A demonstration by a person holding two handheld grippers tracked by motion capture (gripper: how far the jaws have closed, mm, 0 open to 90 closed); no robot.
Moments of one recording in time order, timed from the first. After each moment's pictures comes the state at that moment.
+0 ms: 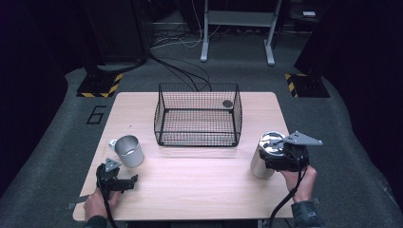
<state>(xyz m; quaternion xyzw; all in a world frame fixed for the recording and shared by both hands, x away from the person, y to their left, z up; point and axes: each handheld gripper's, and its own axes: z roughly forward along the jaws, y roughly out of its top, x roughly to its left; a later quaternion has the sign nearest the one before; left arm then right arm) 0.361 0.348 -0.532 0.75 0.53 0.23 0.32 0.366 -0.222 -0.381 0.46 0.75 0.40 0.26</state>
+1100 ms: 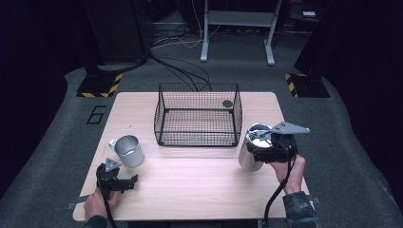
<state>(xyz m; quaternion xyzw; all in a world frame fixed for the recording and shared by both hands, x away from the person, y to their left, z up) 0.361 0.348 -0.532 0.76 0.52 0.23 0.32 0.381 -0.187 -0.355 0.42 0.77 0.42 0.24</state>
